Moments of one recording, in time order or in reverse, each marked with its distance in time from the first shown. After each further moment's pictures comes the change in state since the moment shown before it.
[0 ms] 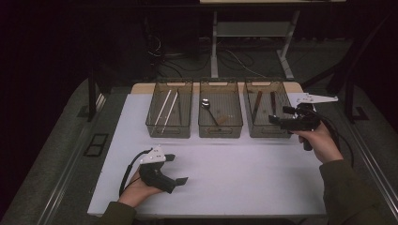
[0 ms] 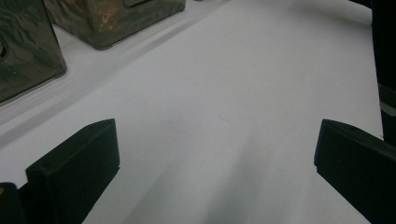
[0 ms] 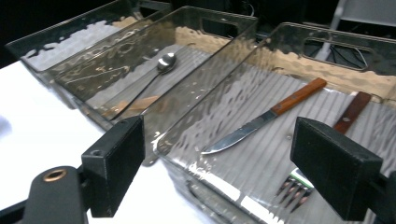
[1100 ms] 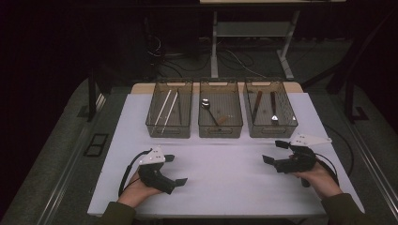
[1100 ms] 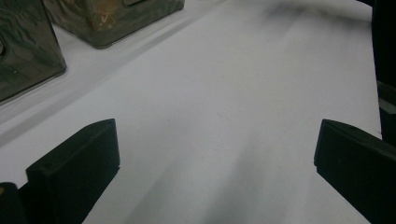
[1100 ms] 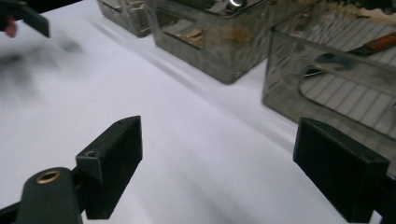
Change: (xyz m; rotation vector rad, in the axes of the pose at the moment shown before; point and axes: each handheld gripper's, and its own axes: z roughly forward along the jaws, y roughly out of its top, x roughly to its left) left arm -0.001 -0.001 -0.002 0.004 0.000 0.006; right arm 0.058 -0.088 -0.018 0.033 0.118 -0.103
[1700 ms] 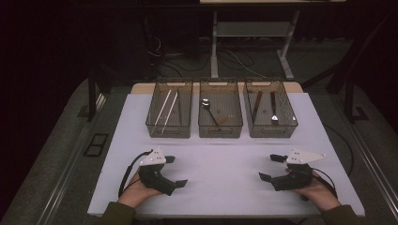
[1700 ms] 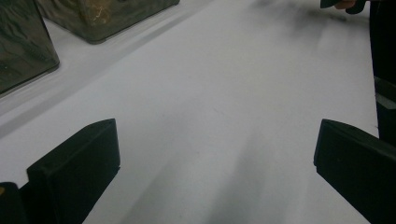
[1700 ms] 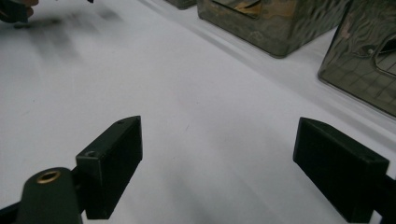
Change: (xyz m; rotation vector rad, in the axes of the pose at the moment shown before) left arm -0.003 -0.001 0.001 0.016 -0.009 0.005; right arm 0.030 -0.026 -0.002 0.034 0.065 -0.077
